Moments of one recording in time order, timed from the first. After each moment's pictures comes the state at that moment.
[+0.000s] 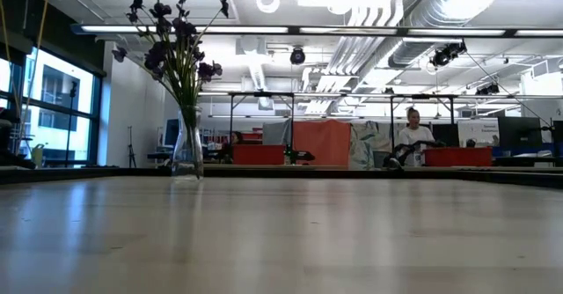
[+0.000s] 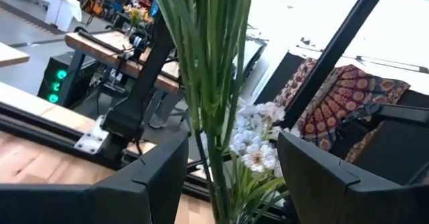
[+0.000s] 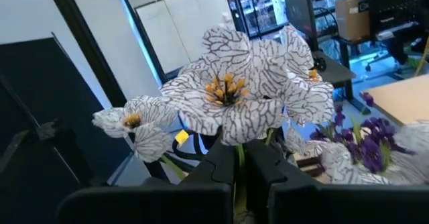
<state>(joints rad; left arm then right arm) -0.14 1.49 1.05 0.54 -0.04 -0.49 -0.06 1.32 1.58 -0.26 -0.18 0.31</state>
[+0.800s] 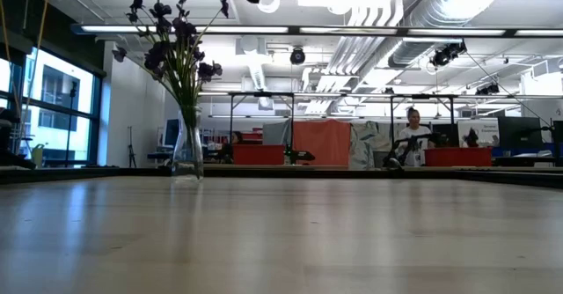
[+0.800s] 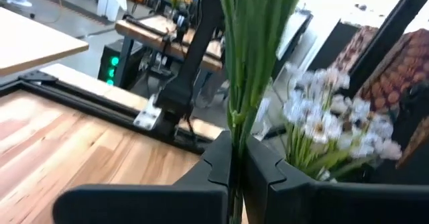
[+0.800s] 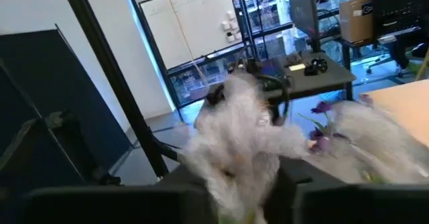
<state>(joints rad) -0.14 1.48 1.05 0.38 -0.15 -0.41 -0.06 1.27 1.58 -0.32 -0.18 0.27</state>
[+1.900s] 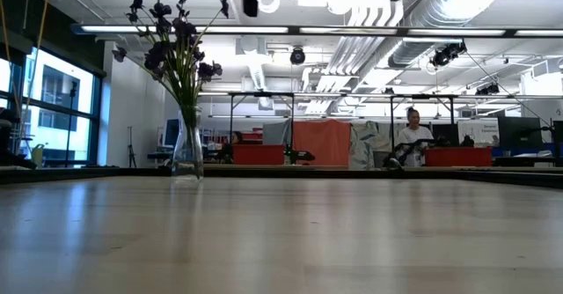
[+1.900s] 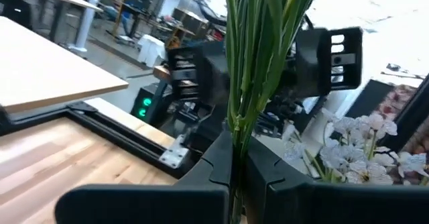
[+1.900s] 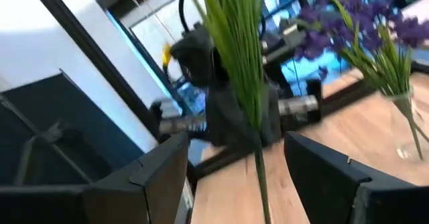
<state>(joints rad) -0.17 1.56 0.96 0.71 -0.39 -0.41 0.08 1.02 0.79 0.26 0.00 0.55</state>
